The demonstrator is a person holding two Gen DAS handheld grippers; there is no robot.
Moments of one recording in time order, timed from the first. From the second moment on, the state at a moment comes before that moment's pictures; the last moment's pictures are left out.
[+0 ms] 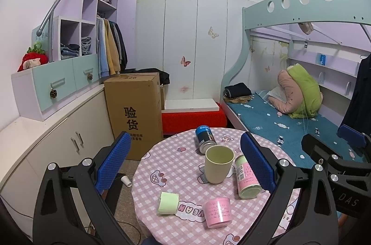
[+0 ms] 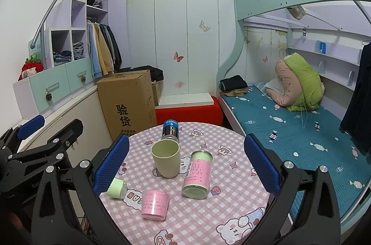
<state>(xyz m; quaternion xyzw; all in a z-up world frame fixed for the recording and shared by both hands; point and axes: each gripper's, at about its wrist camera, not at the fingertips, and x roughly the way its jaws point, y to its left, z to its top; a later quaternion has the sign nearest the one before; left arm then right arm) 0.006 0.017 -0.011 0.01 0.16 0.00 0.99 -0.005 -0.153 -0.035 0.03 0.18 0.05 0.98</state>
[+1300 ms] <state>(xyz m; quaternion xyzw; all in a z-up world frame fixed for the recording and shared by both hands) 0.008 0.017 -0.013 0.01 0.16 0.00 0.99 0.002 -0.149 -0.037 0.02 0.19 0.05 0.98</state>
